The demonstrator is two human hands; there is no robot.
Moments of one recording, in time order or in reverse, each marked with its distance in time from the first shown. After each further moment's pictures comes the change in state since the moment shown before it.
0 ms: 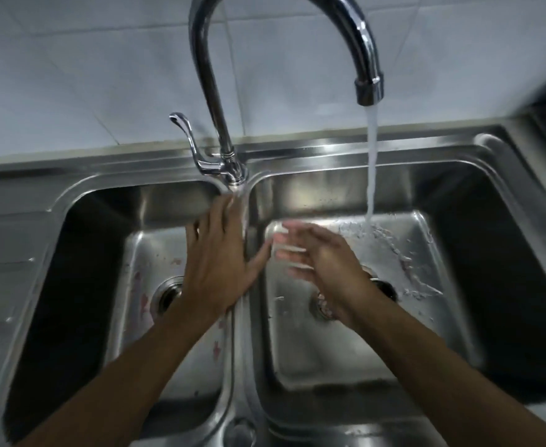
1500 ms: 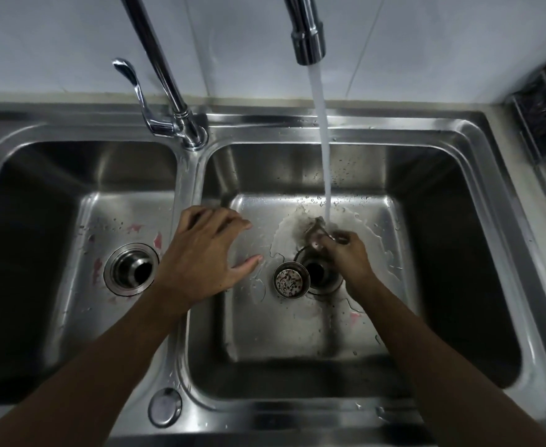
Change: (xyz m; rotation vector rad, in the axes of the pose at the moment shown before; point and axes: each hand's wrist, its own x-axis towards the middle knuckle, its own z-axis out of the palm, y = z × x) left_hand -0.018 0.034 0.040 0.121 -0.175 0.217; right_hand 0.082 0.090 -0.173 -0.276 0.346 0.104
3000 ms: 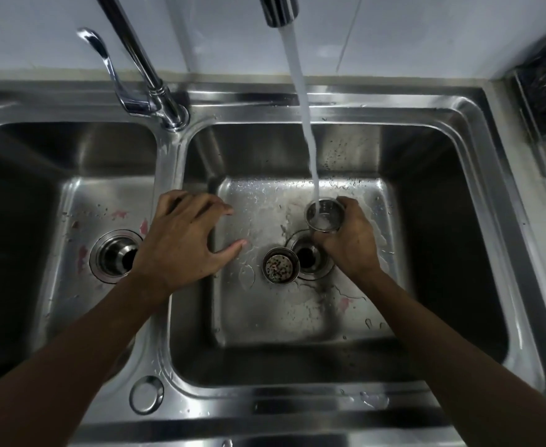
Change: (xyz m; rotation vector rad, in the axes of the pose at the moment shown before) left_hand -0.001 -0.004 0.008 -0.034 0.079 0.002; right_hand -0.017 -0.015 -0.020 -0.582 0.160 -0.530
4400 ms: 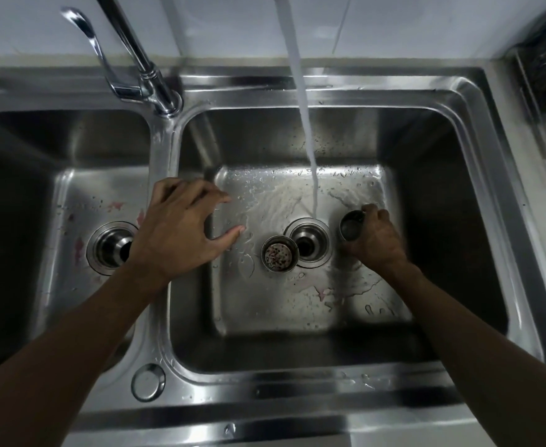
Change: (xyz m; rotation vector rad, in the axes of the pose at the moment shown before) left_hand -0.002 -0.001 0.002 -0.012 0.048 0.007; right_hand -0.003 0.047 -0.028 -0.464 -0.250 0.193
